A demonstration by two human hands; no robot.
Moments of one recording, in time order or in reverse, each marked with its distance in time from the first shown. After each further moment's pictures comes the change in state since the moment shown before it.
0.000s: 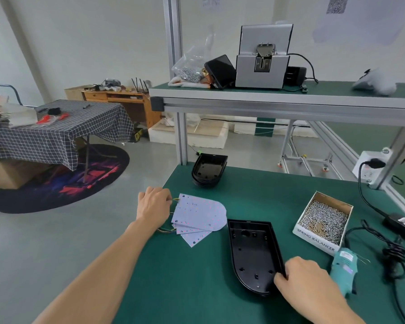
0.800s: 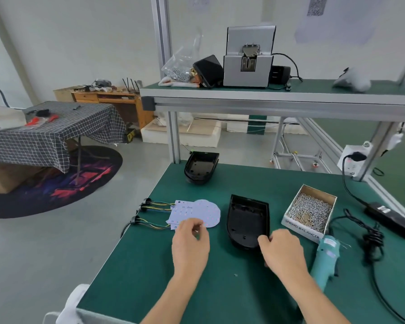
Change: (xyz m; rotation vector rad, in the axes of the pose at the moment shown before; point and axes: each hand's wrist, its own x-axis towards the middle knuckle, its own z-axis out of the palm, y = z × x) left_hand -0.137 0.127 0.012 -0.830 0.102 -0.323; right_hand 0.043 -0.012 0.019 0.437 0.187 0.148
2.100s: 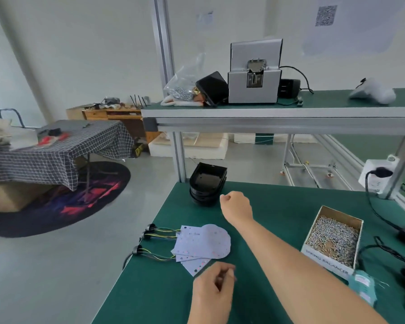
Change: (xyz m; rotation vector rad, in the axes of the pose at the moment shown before) left_hand -0.014 0.001 0.011 -0.108 -0.298 0.005; right_hand 0.137 -0.150 0.055 0.315 -0.087 -0.153
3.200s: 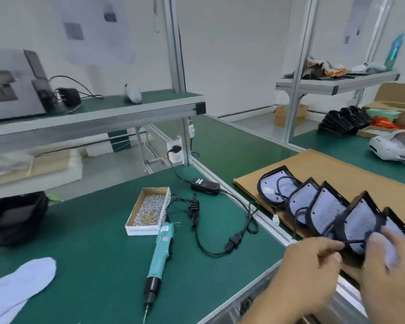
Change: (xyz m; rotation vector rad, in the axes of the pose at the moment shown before) left_hand -0.264 0.234 0.277 -0.139 -1.233 0.384; right_hand -0.450 0.254 -0.378 -0.195 1.308 0.429
